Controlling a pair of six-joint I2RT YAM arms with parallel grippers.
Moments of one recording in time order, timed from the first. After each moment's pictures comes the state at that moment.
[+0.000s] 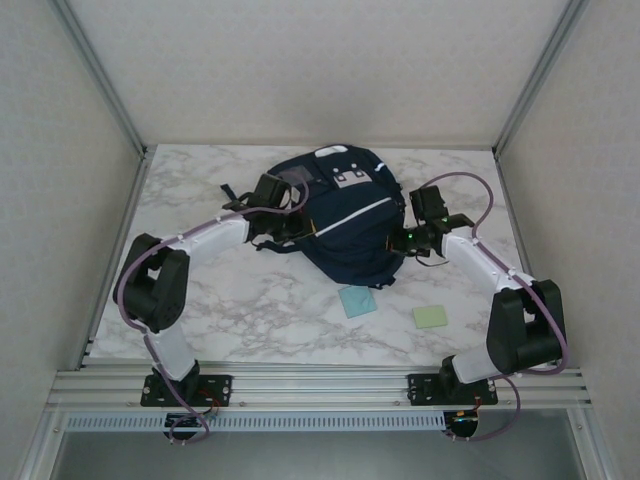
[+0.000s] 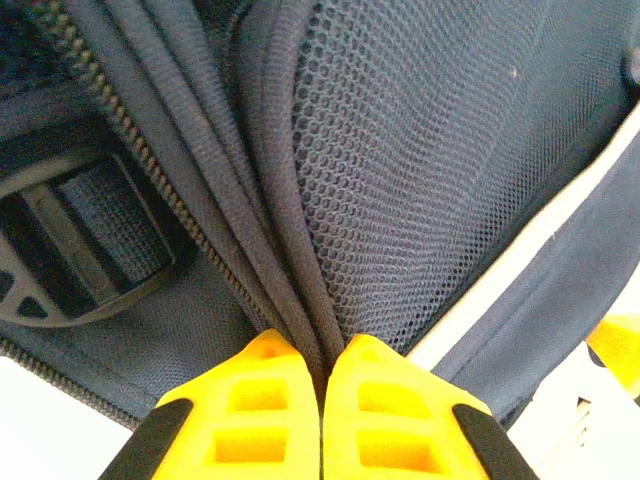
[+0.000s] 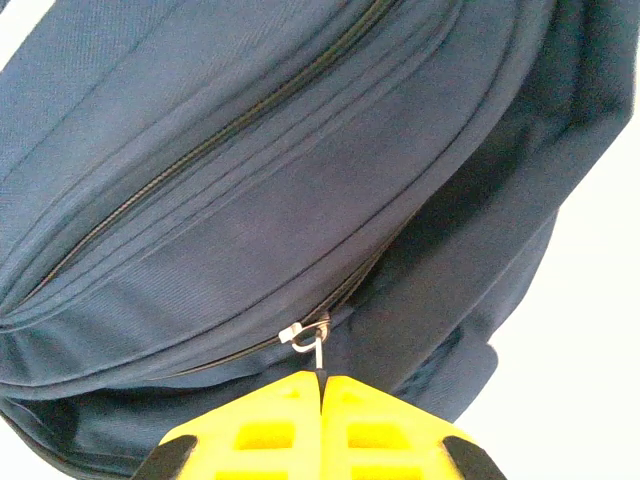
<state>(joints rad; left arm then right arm) -0.50 1.79 1.24 -0.35 0.37 -0.75 0.29 1.46 1.02 -0.63 -0.23 0.35</state>
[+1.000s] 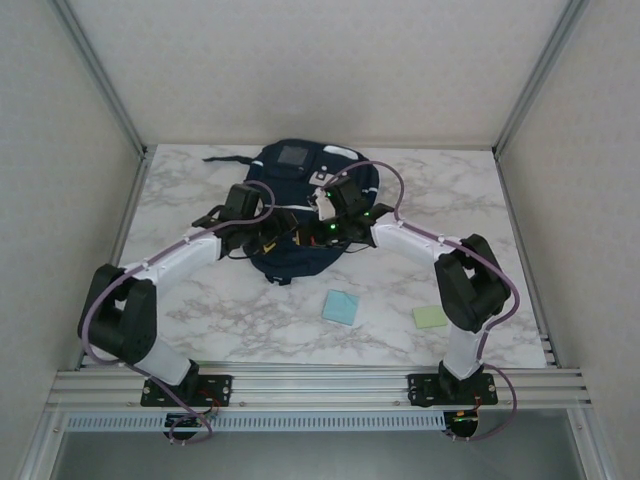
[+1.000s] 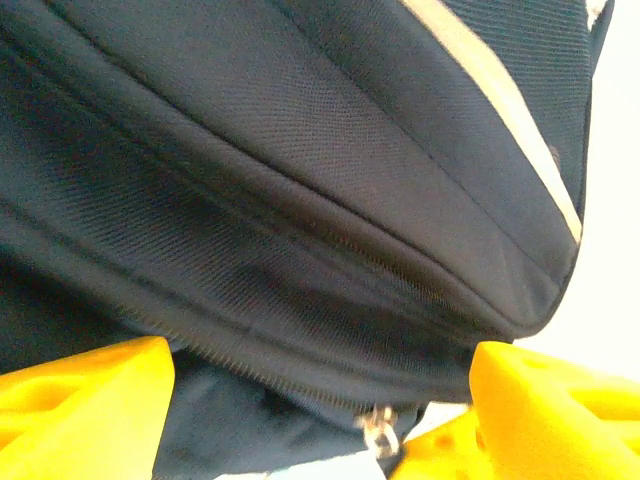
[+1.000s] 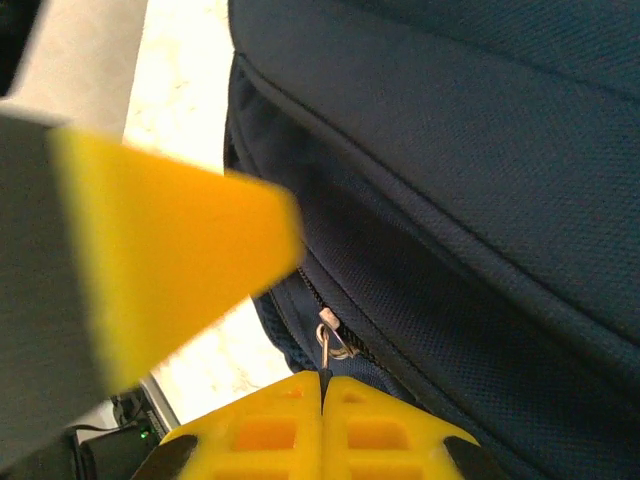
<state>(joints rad) -0.45 1.56 1.03 -0.32 0.26 -1.03 0.69 1.83 1.32 -0.31 -0.56 0.57</state>
